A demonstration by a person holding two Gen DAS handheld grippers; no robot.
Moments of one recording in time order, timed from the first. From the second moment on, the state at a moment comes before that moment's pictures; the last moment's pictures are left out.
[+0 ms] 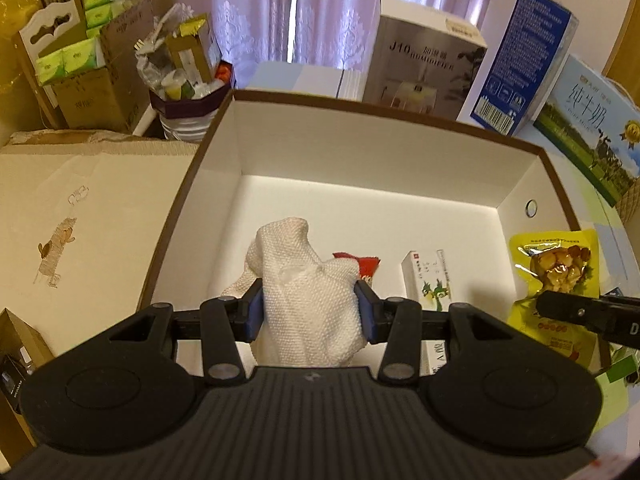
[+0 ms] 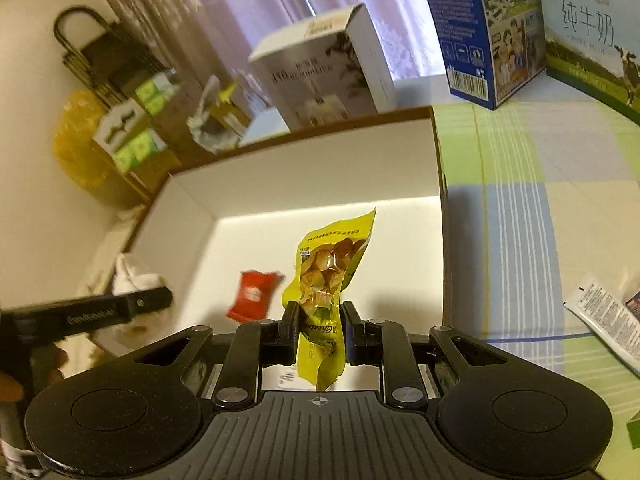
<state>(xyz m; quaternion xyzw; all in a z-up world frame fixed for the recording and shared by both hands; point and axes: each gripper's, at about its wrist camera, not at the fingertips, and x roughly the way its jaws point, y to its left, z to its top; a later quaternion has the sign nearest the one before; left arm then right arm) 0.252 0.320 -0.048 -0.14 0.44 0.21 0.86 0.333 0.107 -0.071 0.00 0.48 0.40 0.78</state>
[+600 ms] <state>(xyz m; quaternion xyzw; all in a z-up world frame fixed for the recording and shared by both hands) 0.254 0.321 -0.052 -0.12 0.44 0.19 0.87 0.316 0.111 -0.060 -0.04 0.44 0.43 0.79</state>
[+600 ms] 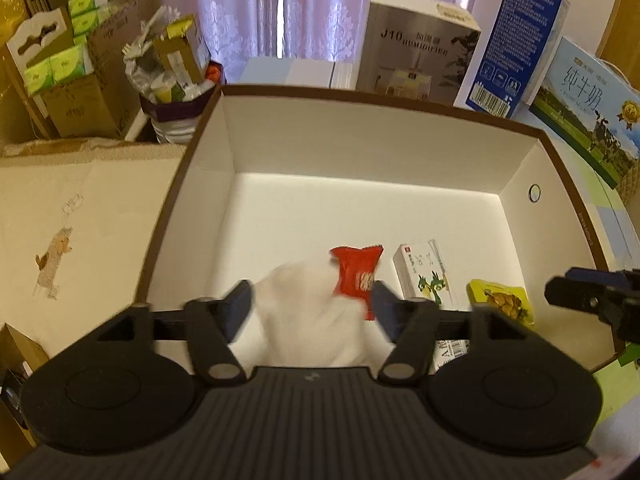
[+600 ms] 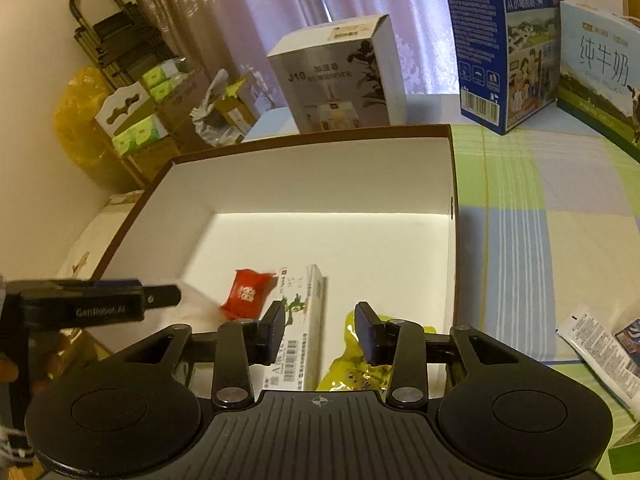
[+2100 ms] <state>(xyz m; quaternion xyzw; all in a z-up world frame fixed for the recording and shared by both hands) 0.225 0.062 -0.020 -0.06 0.43 0.00 0.90 0.276 -0.174 -0.039 0.01 0.46 0.30 0.84</state>
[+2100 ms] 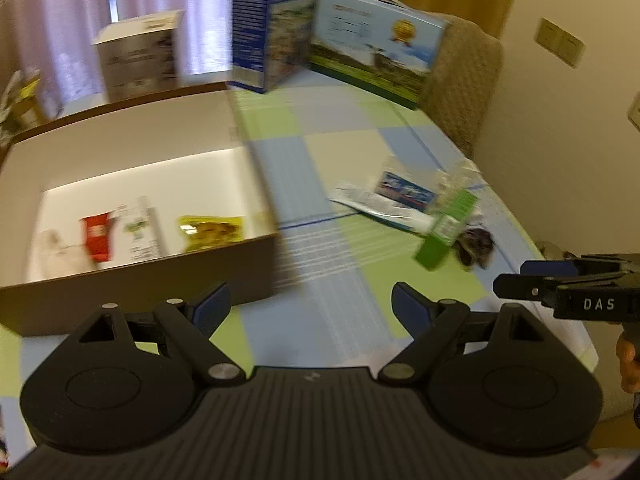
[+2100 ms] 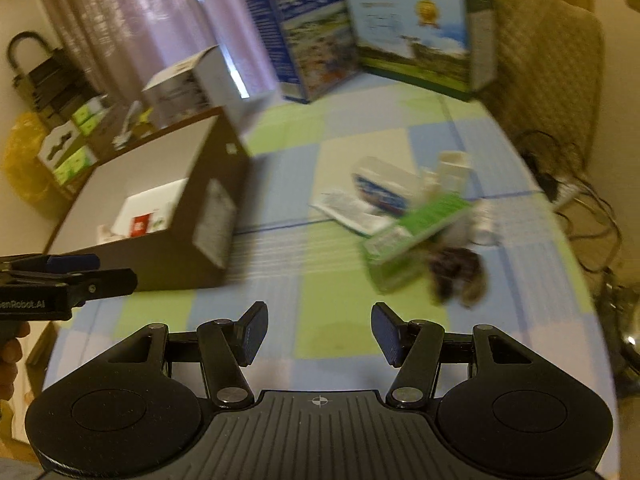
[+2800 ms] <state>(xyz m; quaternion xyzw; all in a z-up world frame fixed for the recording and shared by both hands) 0.341 -0.077 -0.078 0.04 0.44 -0.12 0.89 0.325 -0.311 -0.061 0.06 0.48 0.18 0.86</state>
